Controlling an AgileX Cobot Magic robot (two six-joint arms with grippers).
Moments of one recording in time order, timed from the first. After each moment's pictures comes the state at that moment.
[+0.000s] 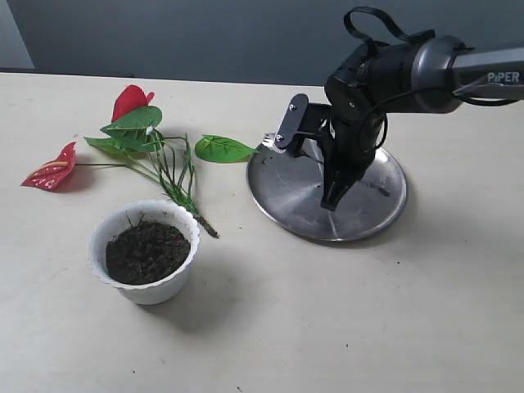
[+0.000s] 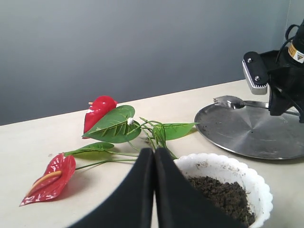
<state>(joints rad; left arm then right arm) -0.38 0.00 0.00 0.00 0.14 0.01 0.53 2.04 -1.38 -0.42 0.76 -0.37</state>
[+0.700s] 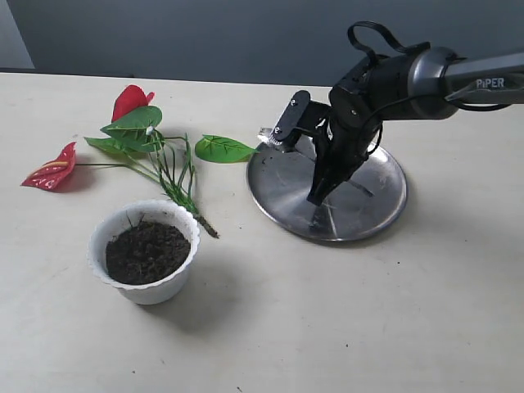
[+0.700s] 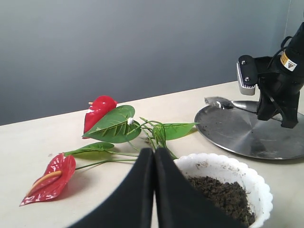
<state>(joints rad) -0.38 0.00 0.00 0.00 0.14 0.01 0.49 2.09 -1.38 -0.39 0.61 -0.30</state>
